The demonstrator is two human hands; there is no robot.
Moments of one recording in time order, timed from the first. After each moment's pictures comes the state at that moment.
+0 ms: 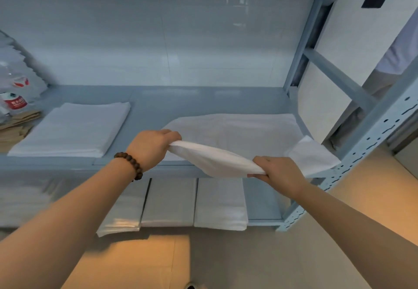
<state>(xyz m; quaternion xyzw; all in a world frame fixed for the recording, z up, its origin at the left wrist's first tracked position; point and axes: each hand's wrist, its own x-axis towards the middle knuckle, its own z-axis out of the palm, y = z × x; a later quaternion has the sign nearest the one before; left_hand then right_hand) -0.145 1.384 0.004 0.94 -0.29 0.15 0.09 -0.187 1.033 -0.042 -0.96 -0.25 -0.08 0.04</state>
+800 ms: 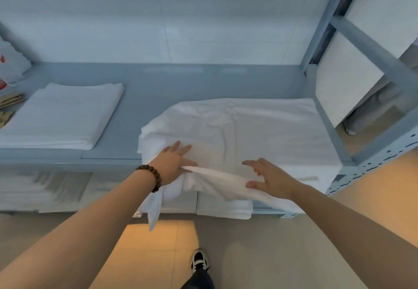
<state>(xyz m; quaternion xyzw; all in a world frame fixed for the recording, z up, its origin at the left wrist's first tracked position) -0.082 1.365 -0.133 0.95 -0.24 -0.18 0.02 -0.119 1.031 -0.150 -0.94 -0.17 0.20 0.22</state>
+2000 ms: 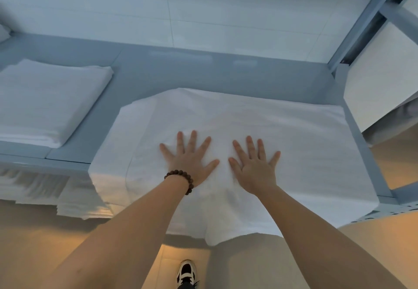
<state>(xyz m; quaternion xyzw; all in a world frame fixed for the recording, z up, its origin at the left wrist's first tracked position) 0.003 1.291 -0.238 1.00 0.00 -0.09 0.03 -0.001 1.090 -0.236 -0.99 -0.03 0.10 0.04</state>
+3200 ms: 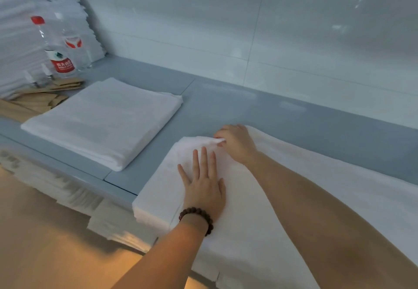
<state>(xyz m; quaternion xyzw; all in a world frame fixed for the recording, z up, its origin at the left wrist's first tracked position) 0.042 1.405 -0.243 0.98 0.12 0.11 0.09 0.195 1.333 -0.185 -0.92 -0.38 -0.05 0.11</state>
